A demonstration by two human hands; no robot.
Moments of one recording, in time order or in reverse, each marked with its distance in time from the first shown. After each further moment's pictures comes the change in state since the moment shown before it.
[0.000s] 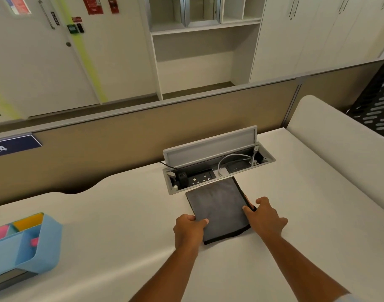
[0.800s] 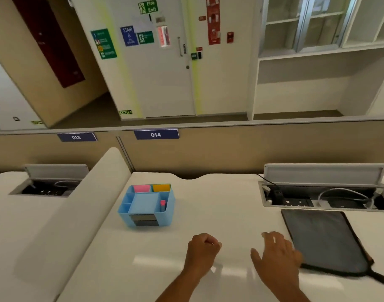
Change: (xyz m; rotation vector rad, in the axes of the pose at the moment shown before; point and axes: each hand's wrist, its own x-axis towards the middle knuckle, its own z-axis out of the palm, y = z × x) left_hand -0.044 -0.103 -0.234 -0.036 0.133 0.069; right_hand -0.218 -0.134 0.061 -0.287 -0.119 -0.634
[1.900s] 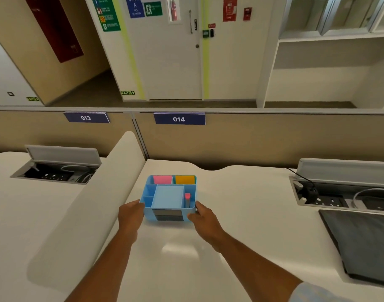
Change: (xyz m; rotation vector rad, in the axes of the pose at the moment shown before) left_hand 0.136 -0.093 -0.264 -0.402 0.465 -0.165; right_hand 0.038 -0.281 0.069 0.836 -0.554 -0.167
